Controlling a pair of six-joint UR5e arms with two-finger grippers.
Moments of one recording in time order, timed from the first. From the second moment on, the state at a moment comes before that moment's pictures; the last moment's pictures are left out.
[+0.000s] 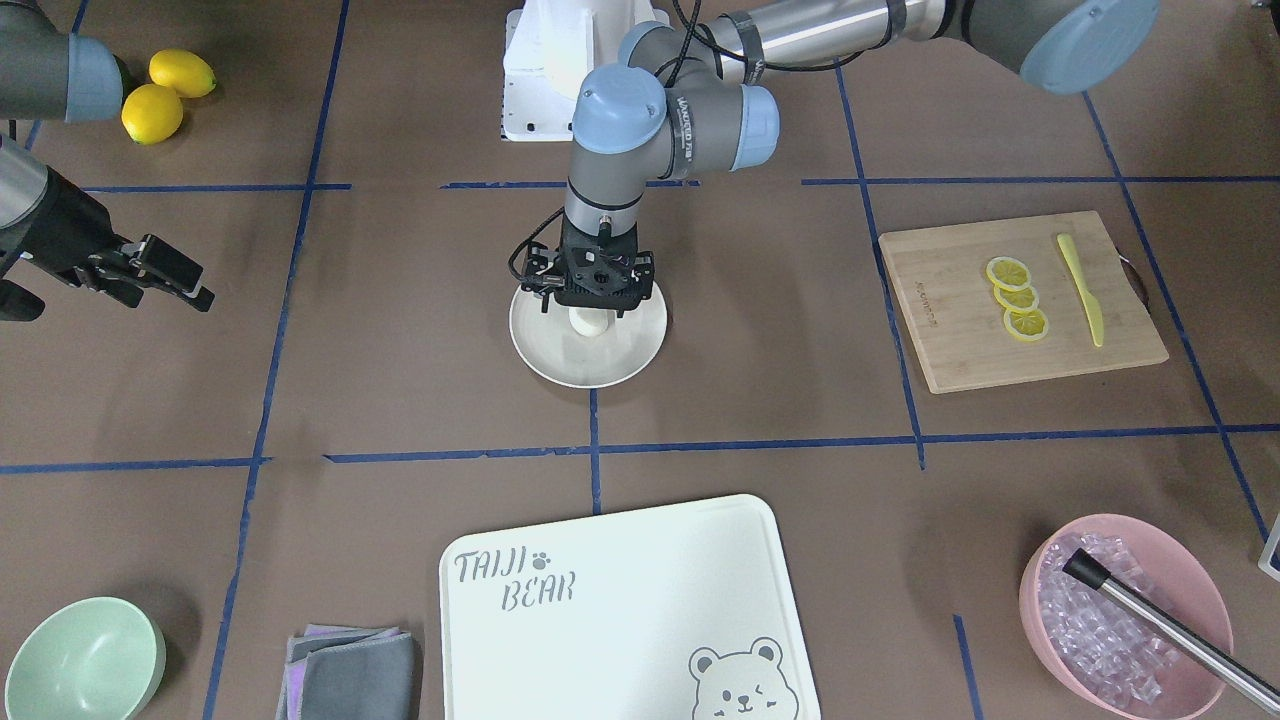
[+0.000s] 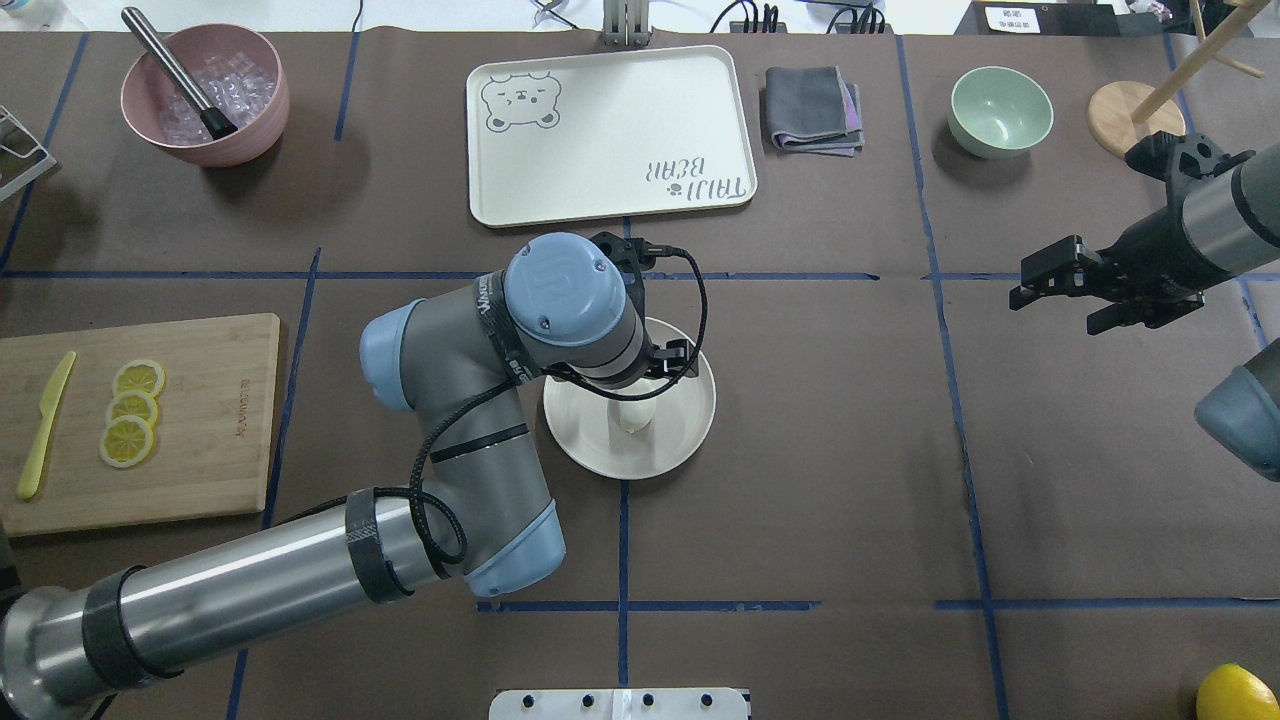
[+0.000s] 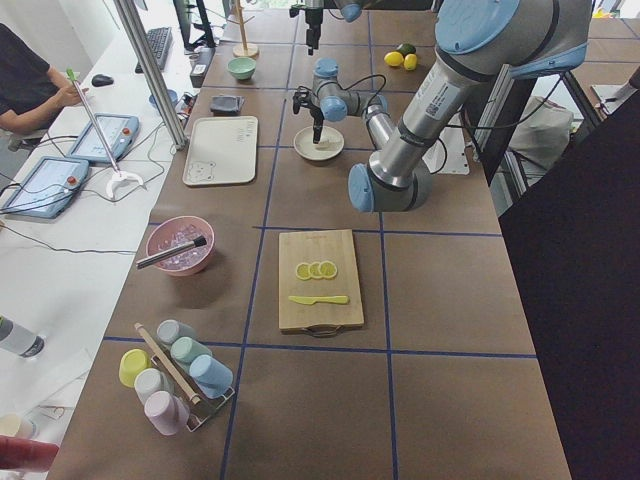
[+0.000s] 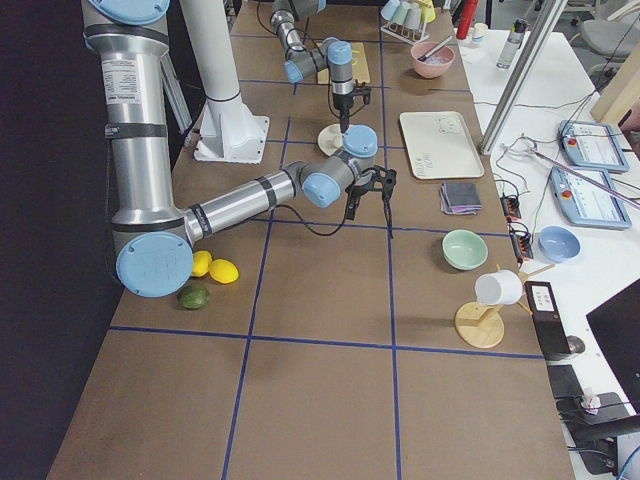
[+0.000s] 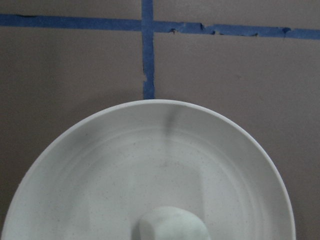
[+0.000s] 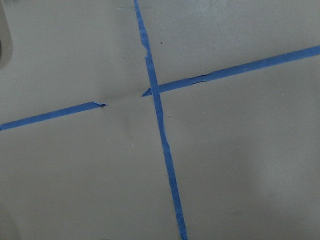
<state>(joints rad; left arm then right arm) -0.49 -2.38 -1.51 -1.78 -1.81 -1.28 1.02 -1.51 1.88 -1.22 2.33 1.09</state>
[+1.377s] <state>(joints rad) -1.31 -1.57 -1.75 -1.80 -2.36 0.08 1.53 -1.67 1.76 -1.58 2.37 0.05</state>
